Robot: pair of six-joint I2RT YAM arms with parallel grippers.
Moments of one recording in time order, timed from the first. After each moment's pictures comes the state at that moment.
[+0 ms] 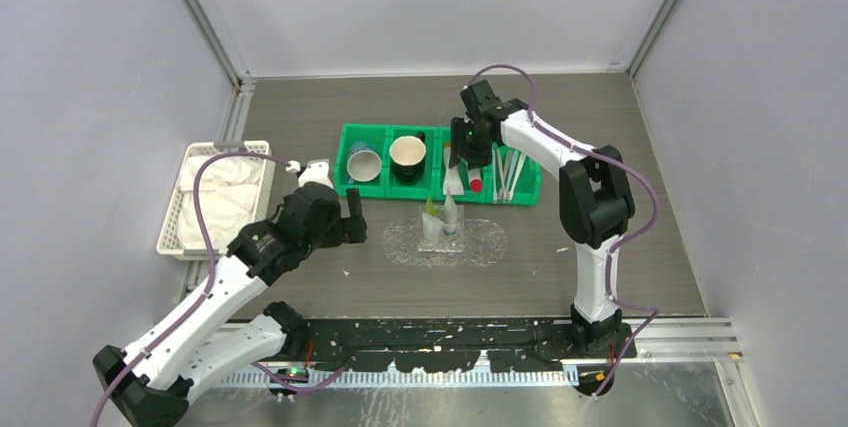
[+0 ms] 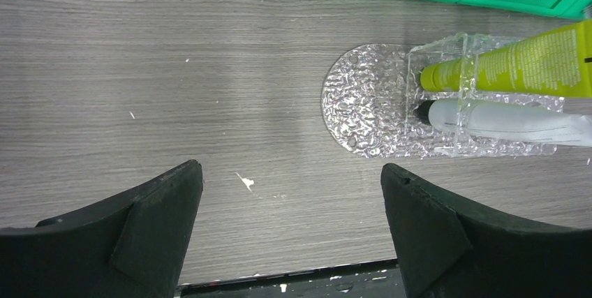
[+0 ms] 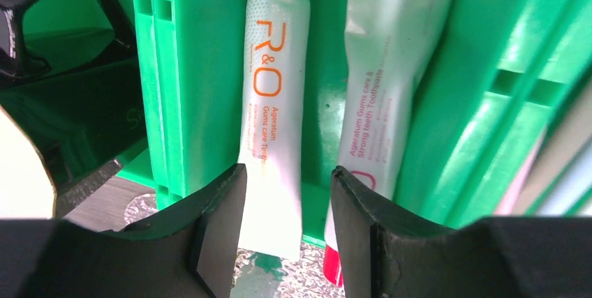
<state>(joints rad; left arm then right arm) -0.67 0.81 0.83 -0.81 -0.32 -0.60 0.46 2.02 1.62 -0.66 -0.11 0.47</state>
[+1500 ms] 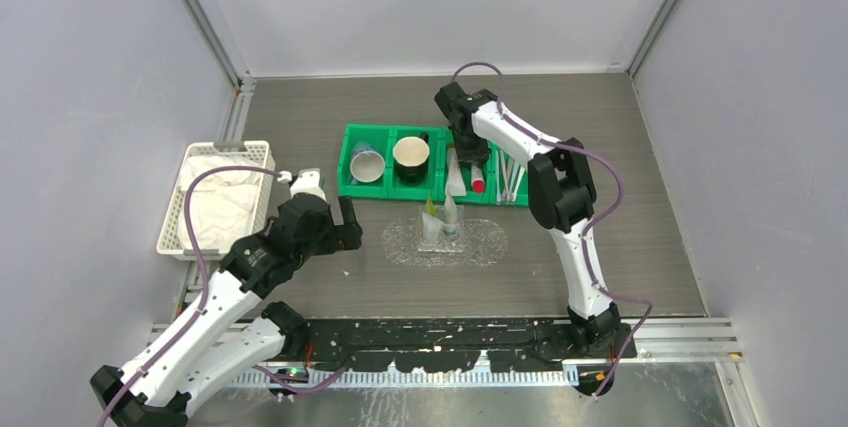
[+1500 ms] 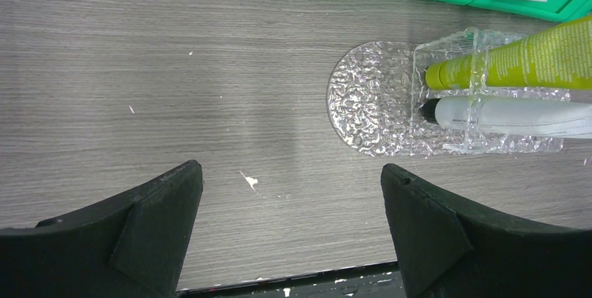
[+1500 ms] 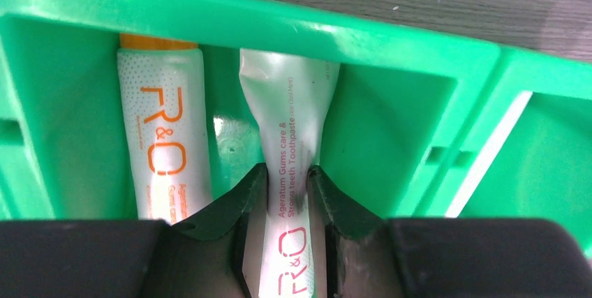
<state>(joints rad) -0.63 0.70 0.73 -0.77 -0.30 -0.60 0.53 2.30 2.00 -1.04 0.30 0.34</state>
